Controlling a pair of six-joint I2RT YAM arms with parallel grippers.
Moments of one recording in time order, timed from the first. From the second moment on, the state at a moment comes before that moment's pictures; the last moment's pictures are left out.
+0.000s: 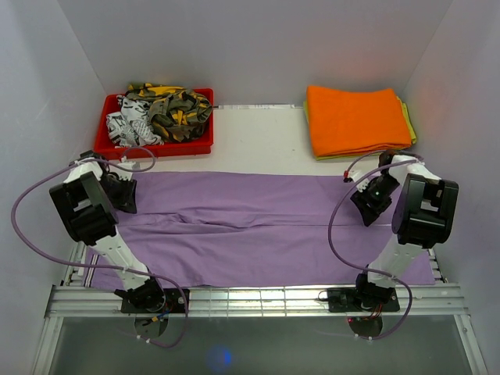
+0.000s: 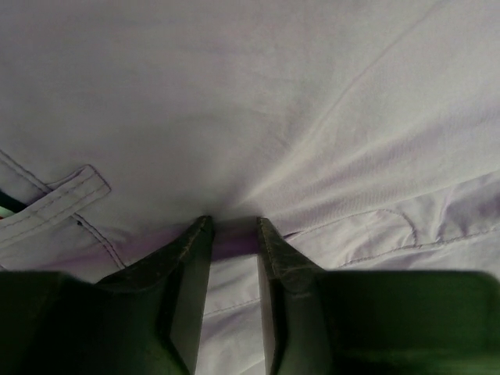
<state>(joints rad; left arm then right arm) 0.48 1.92 1.31 -0.91 0.31 0.72 -0.21 1.77 1.12 -1.01 -0.18 -1.04</state>
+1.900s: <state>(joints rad) 0.57 2.34 2.04 -1.00 0.73 1.07 -0.33 2.24 1.80 -1.10 -0.32 -1.29</state>
